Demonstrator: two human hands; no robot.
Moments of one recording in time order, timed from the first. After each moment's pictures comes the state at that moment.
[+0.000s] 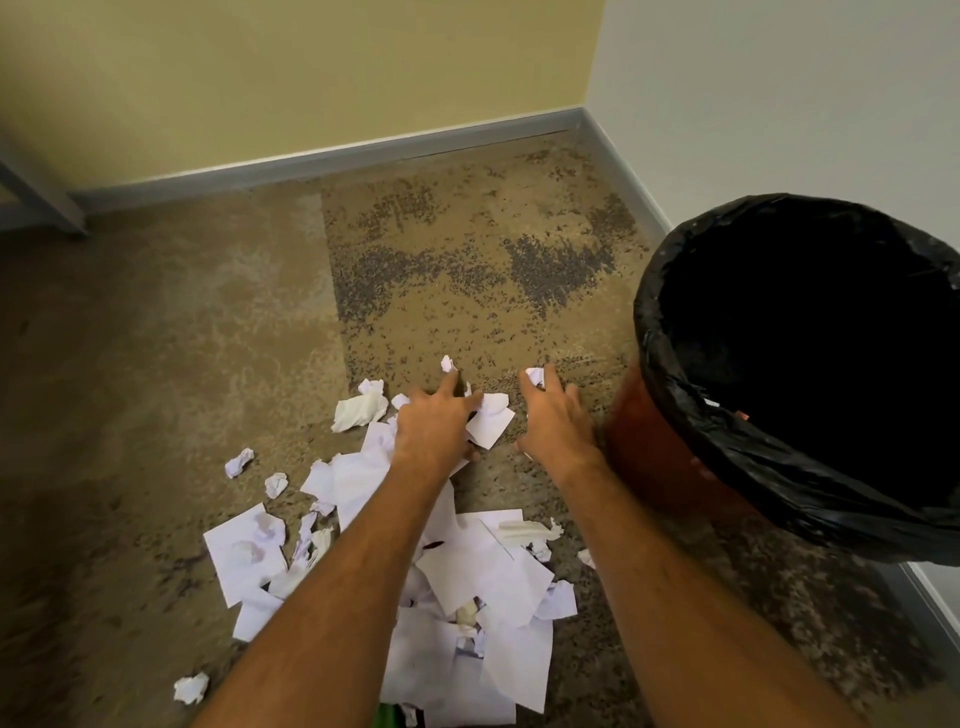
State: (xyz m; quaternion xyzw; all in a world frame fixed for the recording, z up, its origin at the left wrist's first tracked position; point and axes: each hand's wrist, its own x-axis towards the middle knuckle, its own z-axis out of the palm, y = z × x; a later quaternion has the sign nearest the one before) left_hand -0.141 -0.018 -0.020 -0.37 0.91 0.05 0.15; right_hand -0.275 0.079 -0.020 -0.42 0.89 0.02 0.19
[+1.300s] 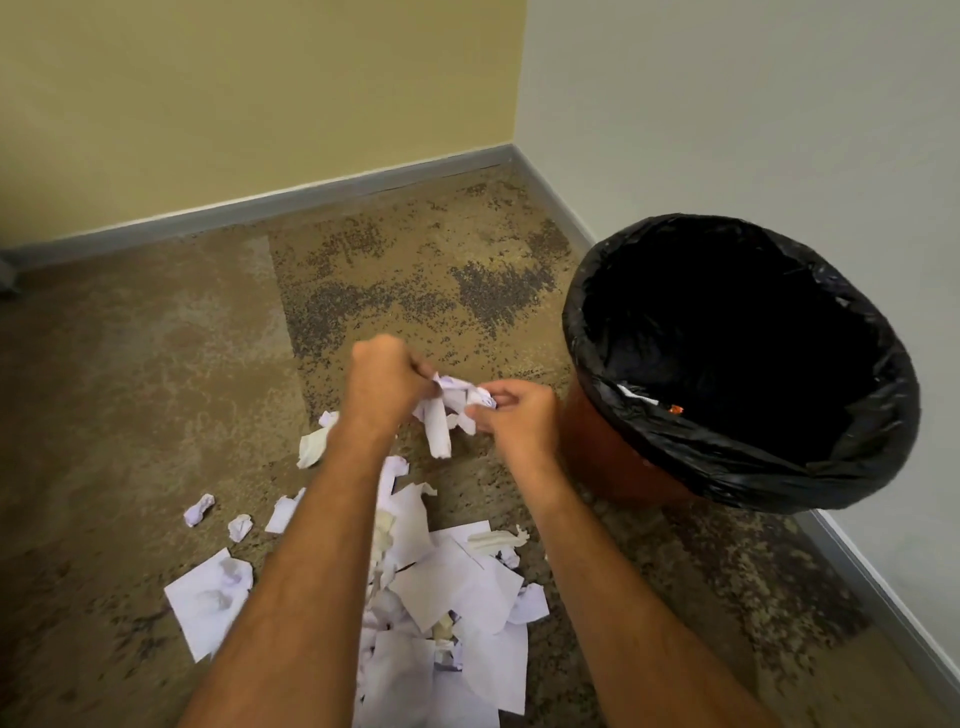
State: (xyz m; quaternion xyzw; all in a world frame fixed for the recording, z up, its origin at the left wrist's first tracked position) left_hand -0.162 -0.039 0.089 -0.47 0.81 0.34 -0.07; right_hand -0.249 0.097 0.046 -0.13 0.78 -0.55 0.27
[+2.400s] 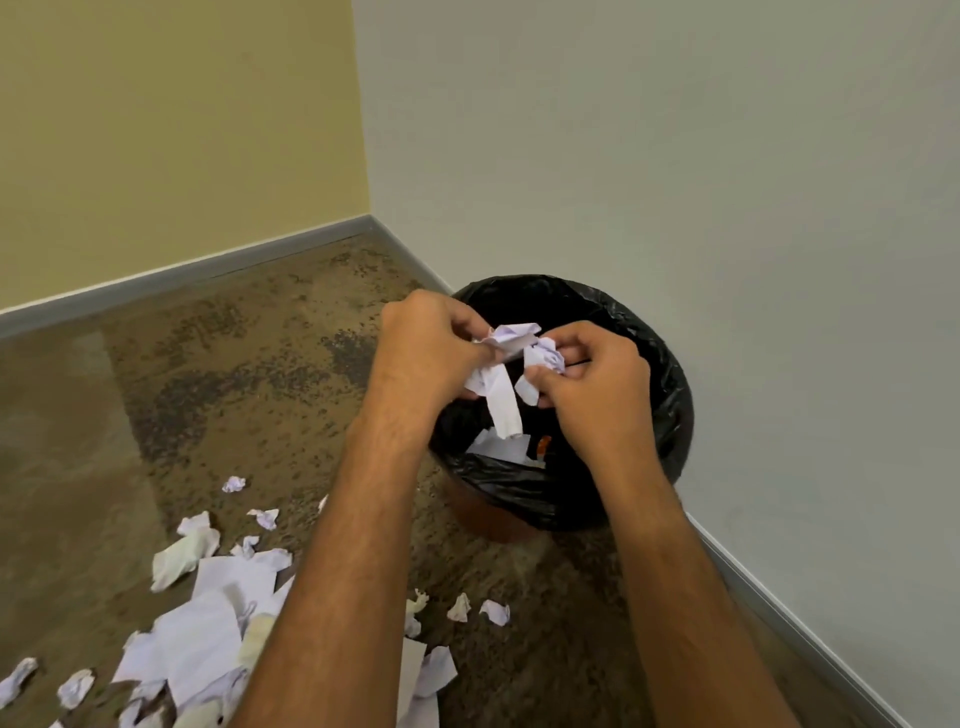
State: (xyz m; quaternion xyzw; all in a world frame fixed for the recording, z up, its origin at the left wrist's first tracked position) left_hand -0.280 0.076 0.224 -0.27 0.80 0.52 -0.16; right_hand -0.341 0.233 0.204 -0.16 0.83 -0.53 0.00
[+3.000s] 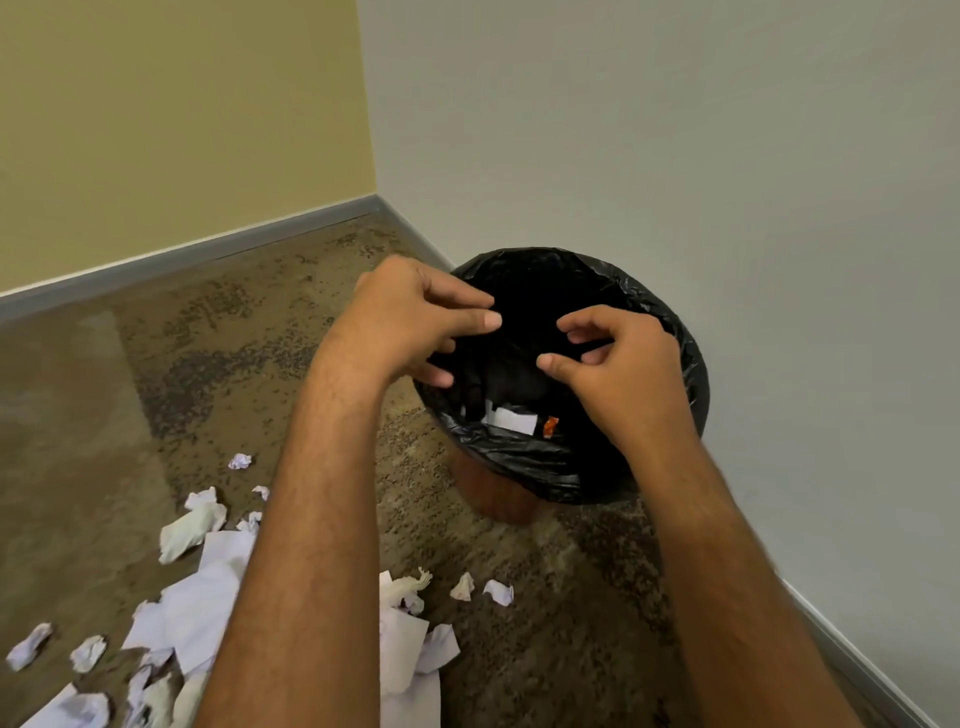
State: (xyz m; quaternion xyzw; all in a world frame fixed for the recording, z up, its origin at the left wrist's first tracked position) left_hand -0.264 0.058 0.235 -0.25 0.78 0.56 -0.07; right_hand -0.352 0.256 0.202 -0.20 0.89 -0.42 -0.01
